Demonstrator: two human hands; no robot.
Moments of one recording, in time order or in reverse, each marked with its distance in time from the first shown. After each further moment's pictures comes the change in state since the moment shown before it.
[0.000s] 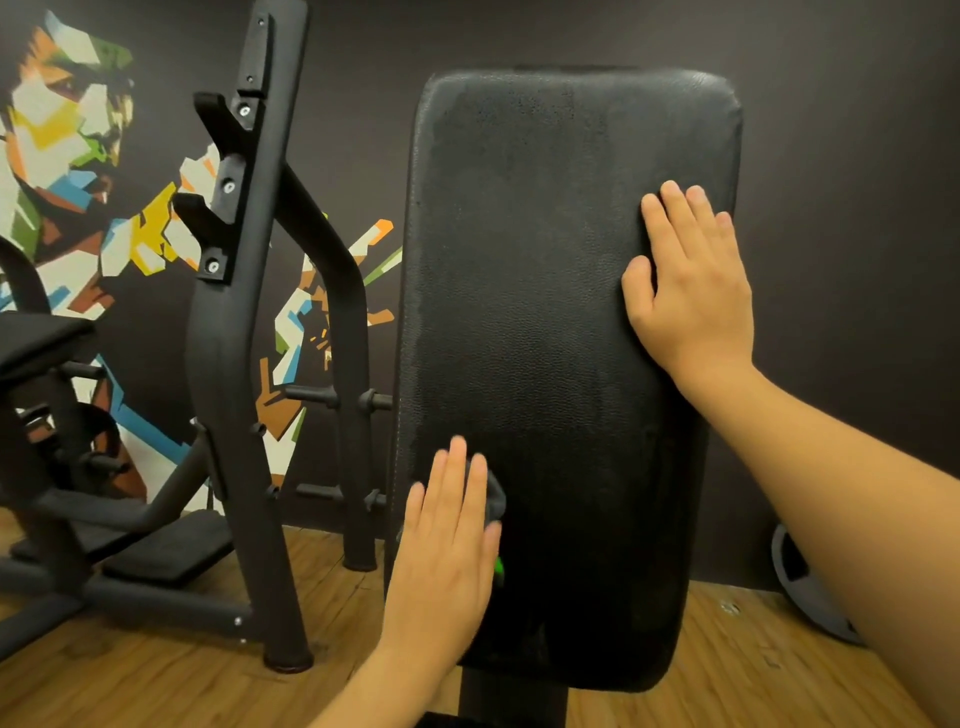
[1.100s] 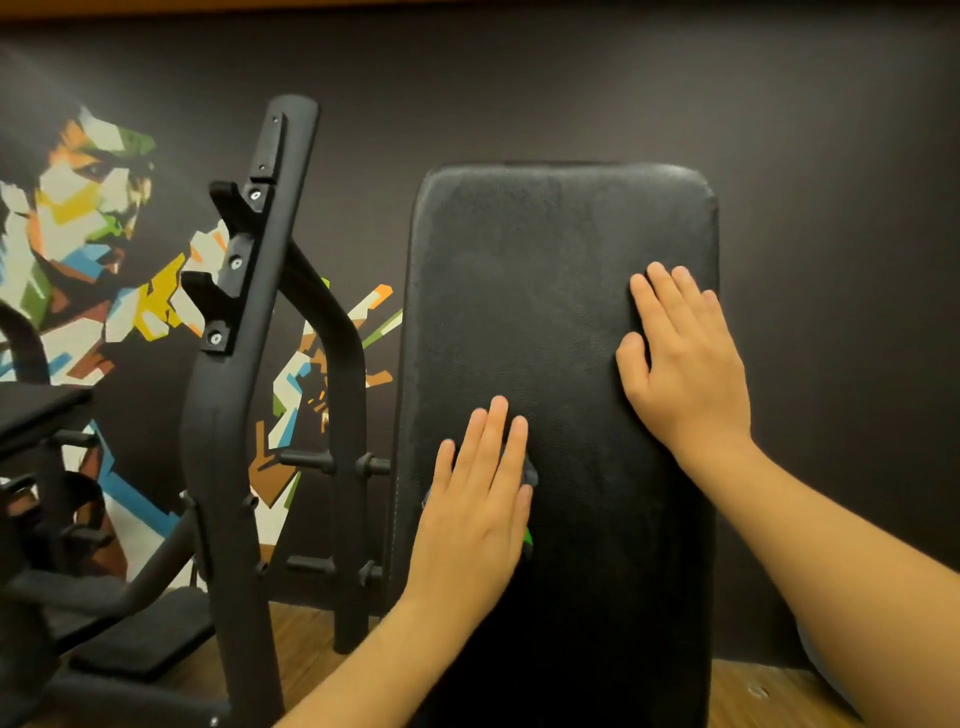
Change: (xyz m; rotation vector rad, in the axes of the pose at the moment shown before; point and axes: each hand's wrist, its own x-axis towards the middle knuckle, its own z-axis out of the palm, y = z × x) left_hand 0.107 0.006 -0.019 0.079 0.094 0.146; right_hand 0.001 0.000 0.000 0.007 0.015 -0.008
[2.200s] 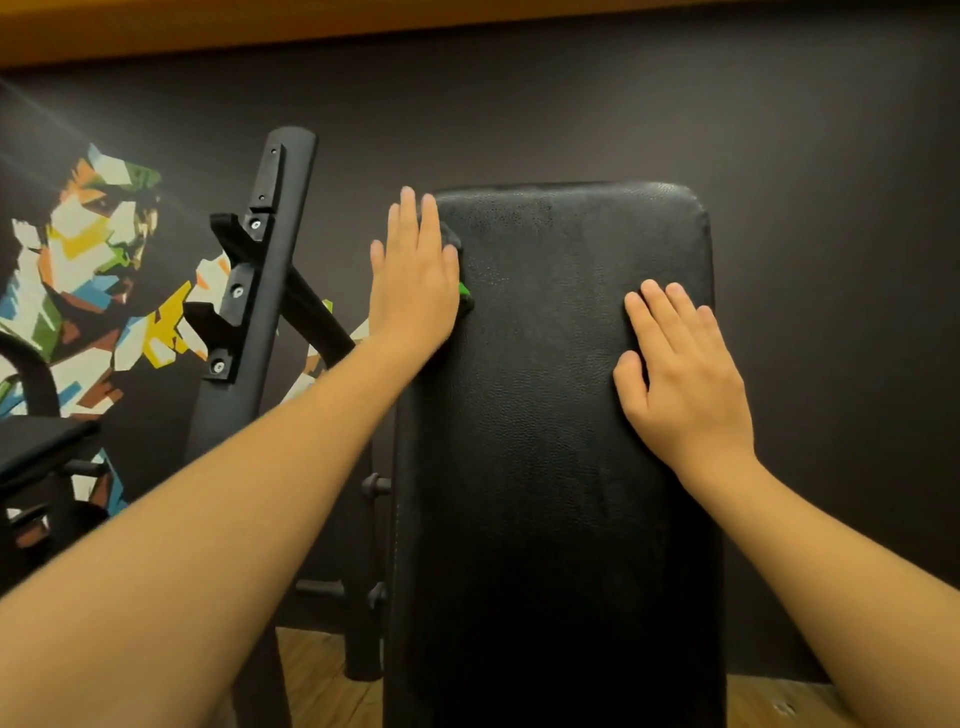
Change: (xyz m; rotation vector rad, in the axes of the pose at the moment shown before) left_hand 0.216 -0.085 -0.061 -0.083 0.143 -0.243; right_hand -0.001 0.001 0.004 0.008 0.036 -0.014
